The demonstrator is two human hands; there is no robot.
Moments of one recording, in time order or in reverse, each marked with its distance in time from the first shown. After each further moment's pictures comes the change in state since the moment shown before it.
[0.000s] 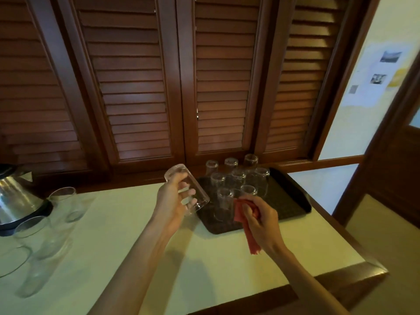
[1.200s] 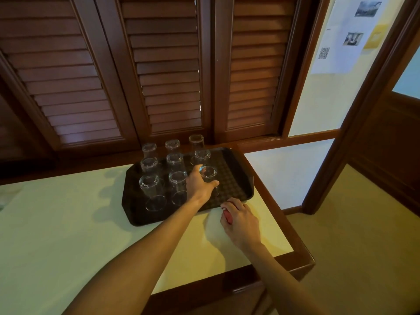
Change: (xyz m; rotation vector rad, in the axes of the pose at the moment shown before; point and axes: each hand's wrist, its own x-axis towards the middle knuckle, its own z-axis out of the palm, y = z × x) left_hand 0.108 -0.209 0.221 0.911 0.027 0.239; right_hand -0.005 0.190 -0.112 -0.664 -0.149 0.057
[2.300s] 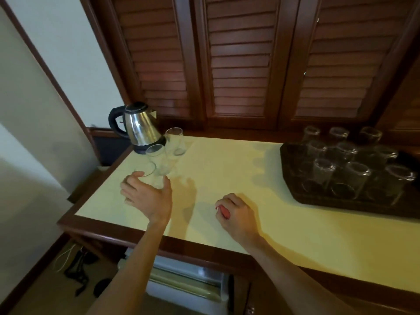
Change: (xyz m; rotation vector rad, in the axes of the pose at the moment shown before) left_hand -0.150 -0.242 -0.436 0.272 1.185 -0.196; right_hand -0.065 -0.385 0.141 0.515 -0.052 -0.524
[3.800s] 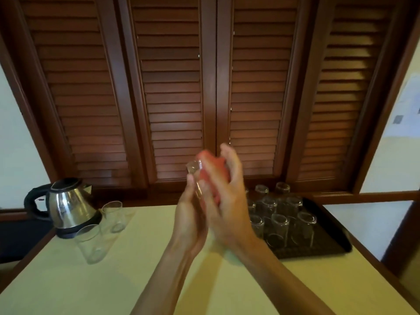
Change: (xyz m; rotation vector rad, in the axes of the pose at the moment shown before) left_hand -0.065 0.252 -0.037 -1.340 -1.259 -0.319; right_hand 0.116 -0.109 -0.223 0.150 0.465 -0.208
